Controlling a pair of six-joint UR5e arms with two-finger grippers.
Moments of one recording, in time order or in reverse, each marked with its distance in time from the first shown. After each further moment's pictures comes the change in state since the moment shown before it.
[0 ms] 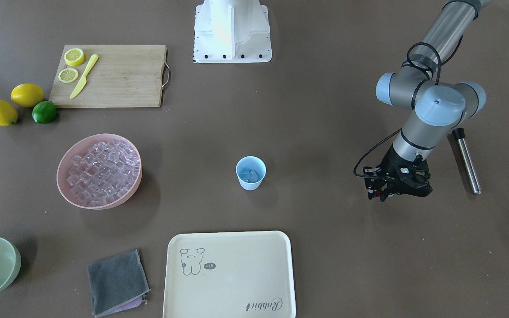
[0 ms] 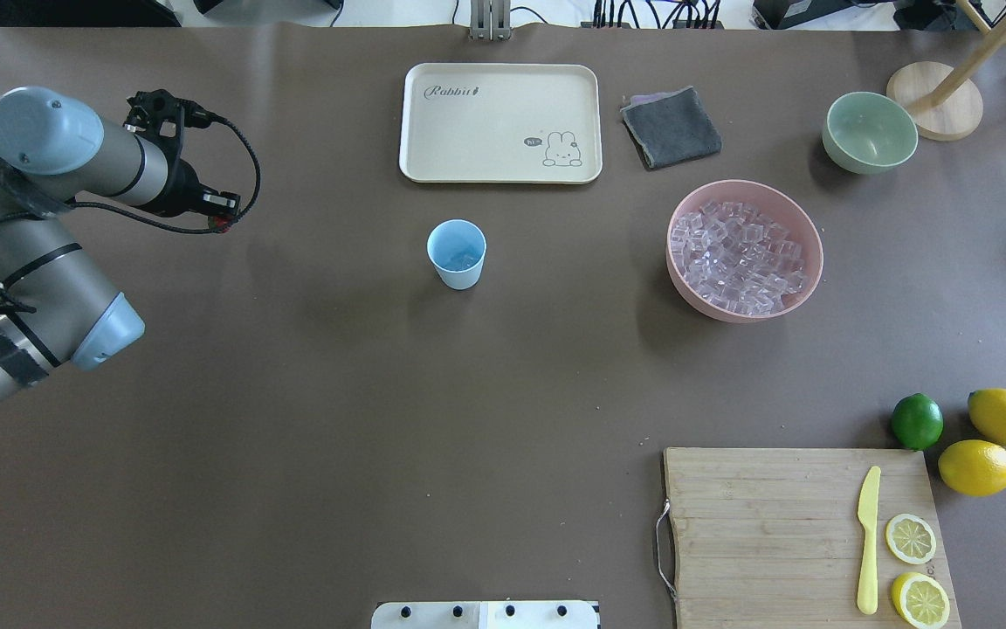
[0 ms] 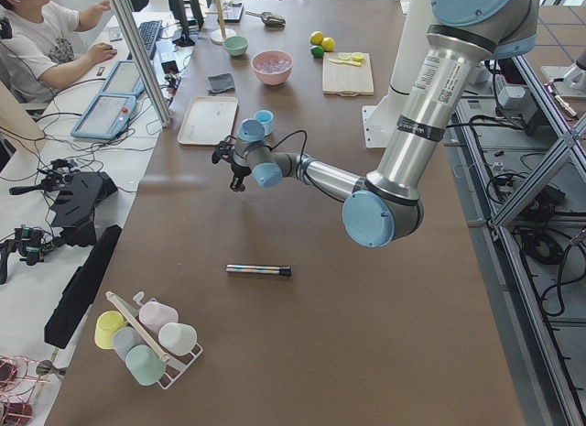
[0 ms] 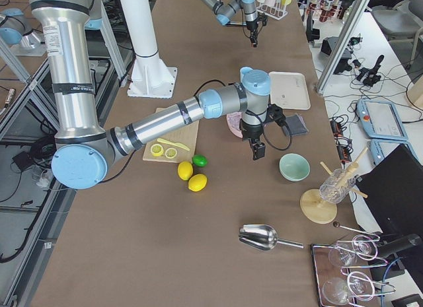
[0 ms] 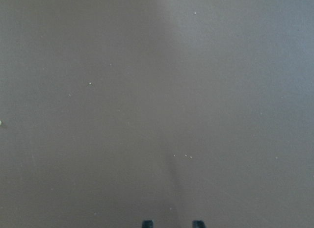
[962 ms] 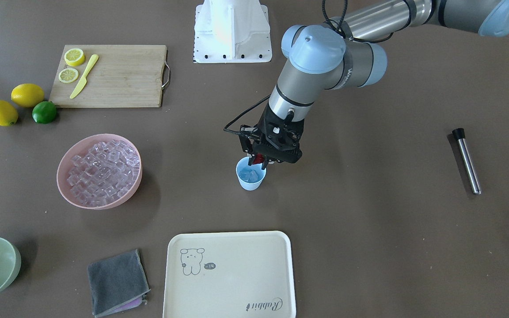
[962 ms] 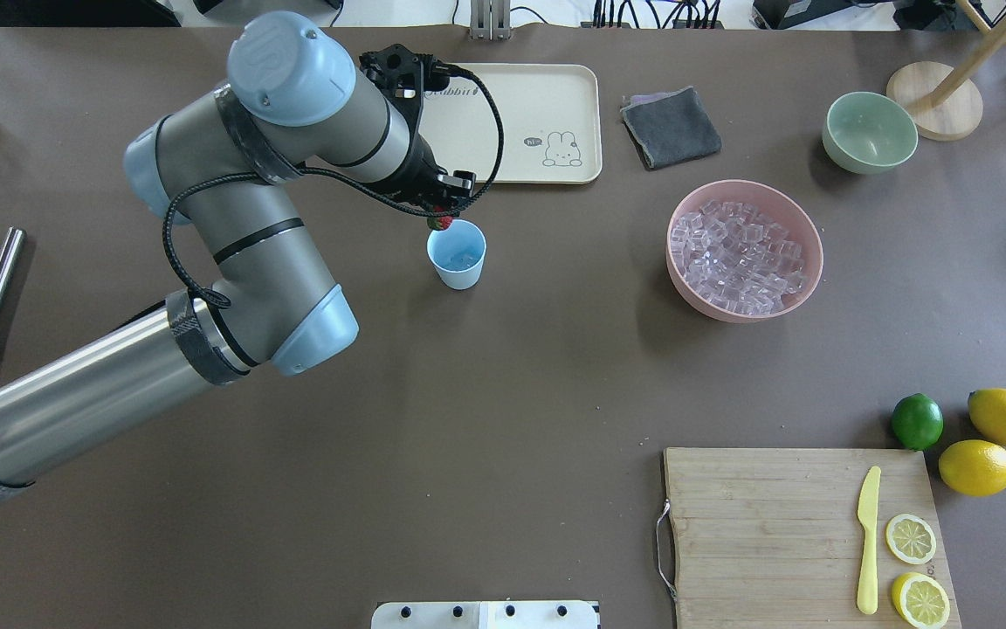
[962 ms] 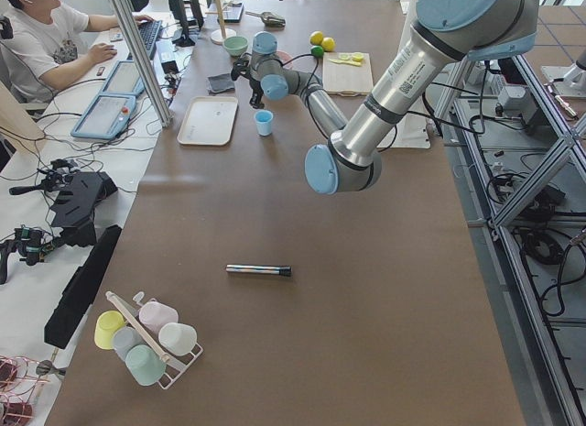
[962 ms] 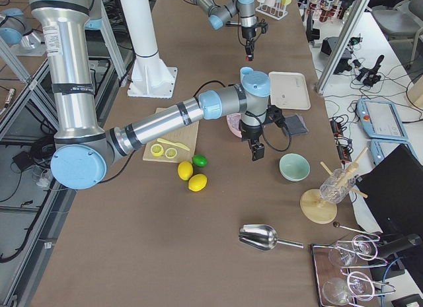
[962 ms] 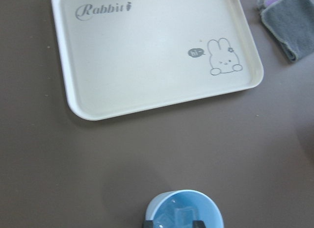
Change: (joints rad) left arm 0.186 -0.377 -0.049 0.229 0.021 -0.194; right arm 0.000 -0.015 -0.002 0.002 0.006 0.000
